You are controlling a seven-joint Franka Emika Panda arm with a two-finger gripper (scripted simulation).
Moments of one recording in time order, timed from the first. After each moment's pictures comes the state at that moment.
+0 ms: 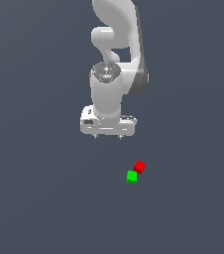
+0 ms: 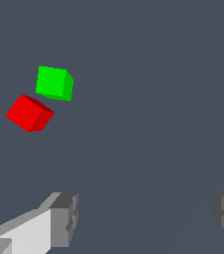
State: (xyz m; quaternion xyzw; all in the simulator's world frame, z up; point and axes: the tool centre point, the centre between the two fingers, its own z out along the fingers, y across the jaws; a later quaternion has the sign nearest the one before) arm 0.002 -0.017 0.163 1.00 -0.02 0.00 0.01
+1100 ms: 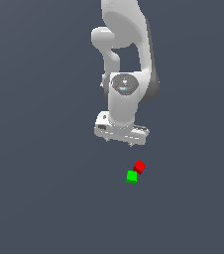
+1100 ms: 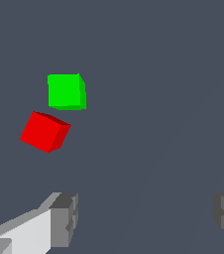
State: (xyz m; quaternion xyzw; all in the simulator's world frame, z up) arm 0.012 0.030 0.136 0.99 -0.12 0.00 0.00
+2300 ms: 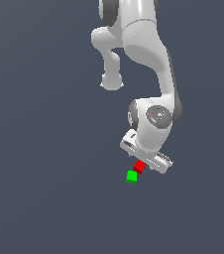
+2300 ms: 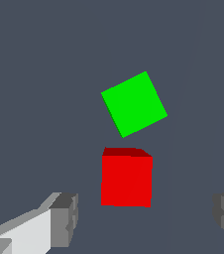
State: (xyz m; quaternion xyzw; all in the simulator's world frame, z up) arm 0.068 0.124 0.074 0.95 -0.32 0.00 0.00
